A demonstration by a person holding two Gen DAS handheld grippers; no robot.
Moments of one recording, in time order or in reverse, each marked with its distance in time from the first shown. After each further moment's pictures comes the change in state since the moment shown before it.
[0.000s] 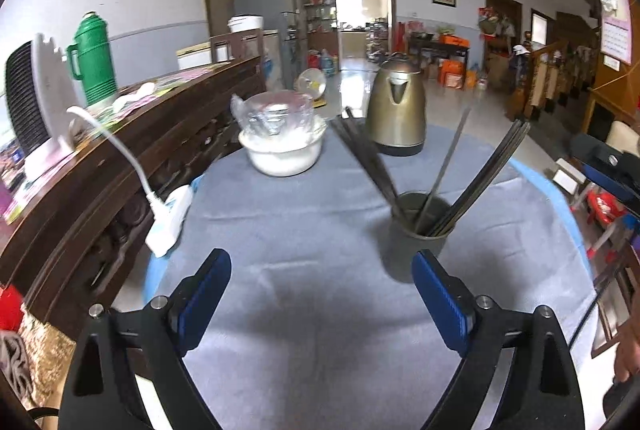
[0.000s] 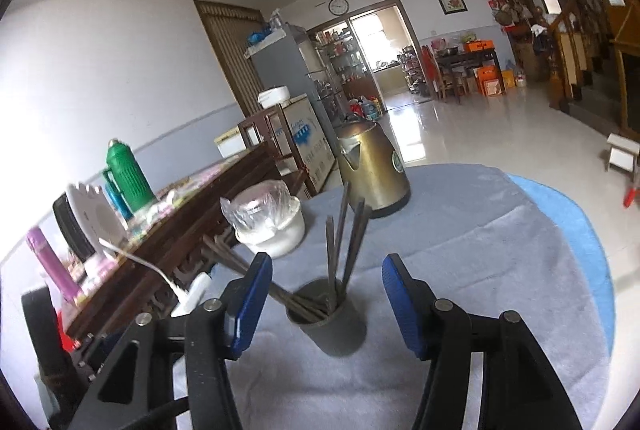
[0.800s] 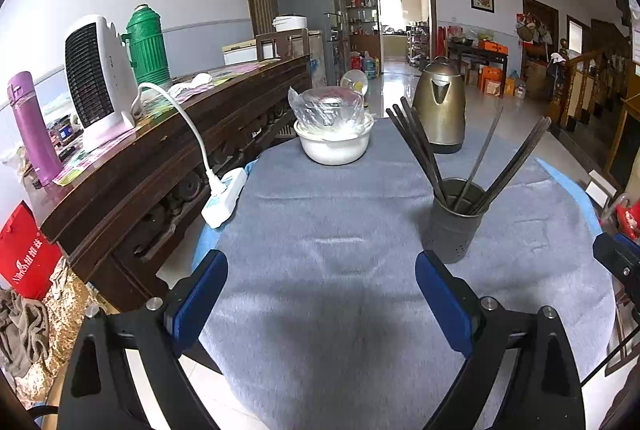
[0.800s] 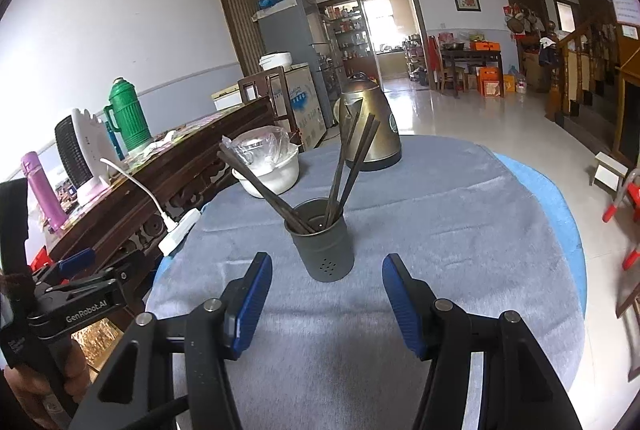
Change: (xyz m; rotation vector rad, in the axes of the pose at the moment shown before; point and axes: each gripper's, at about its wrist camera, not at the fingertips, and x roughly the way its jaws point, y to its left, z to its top) left arm -0.041 0.019 -0.028 -0.051 -0.002 0.144; right arm -0.038 0.025 -0.068 -0.118 0.087 -0.059
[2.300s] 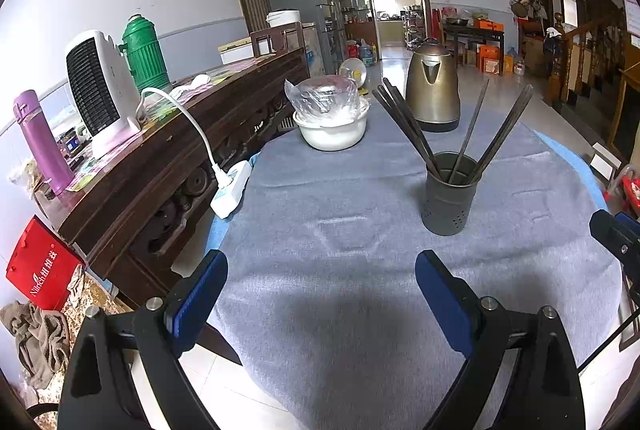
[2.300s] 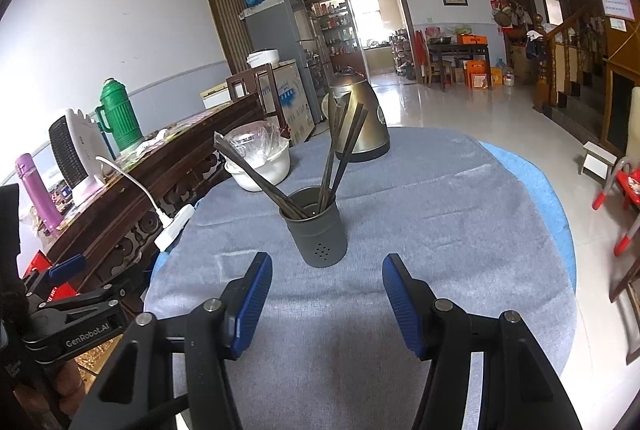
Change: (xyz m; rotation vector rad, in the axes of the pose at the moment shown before) left arm -0.018 -0.010 -0.011 0.075 0.035 0.025; right arm -0.015 0.003 -0.011 0.033 0.016 -0.042
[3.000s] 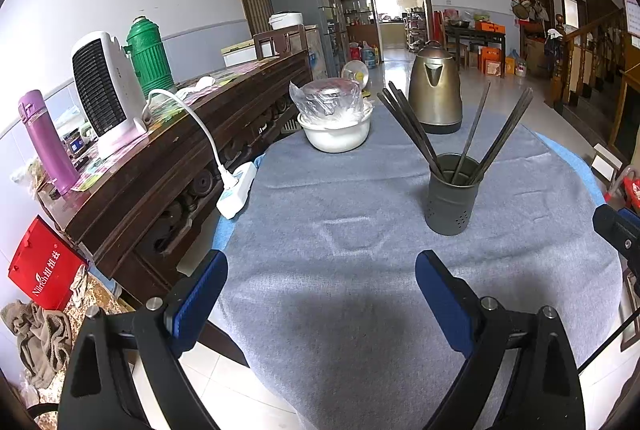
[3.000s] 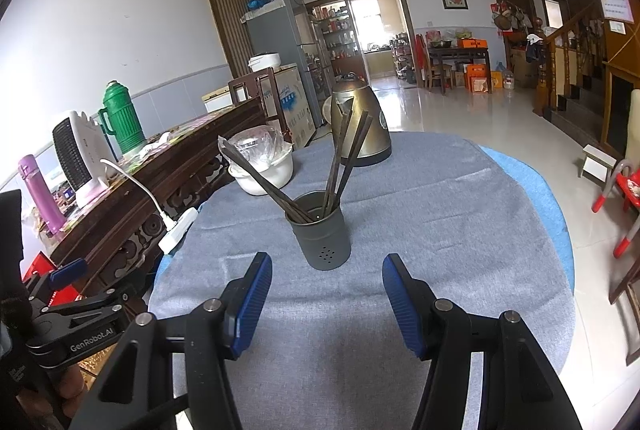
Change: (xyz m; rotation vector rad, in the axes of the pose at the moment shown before) left arm -0.009 0.004 -0.002 -0.002 -0.011 0.006; right arm -0.009 0.007 0.002 -0.005 -0.012 0.002
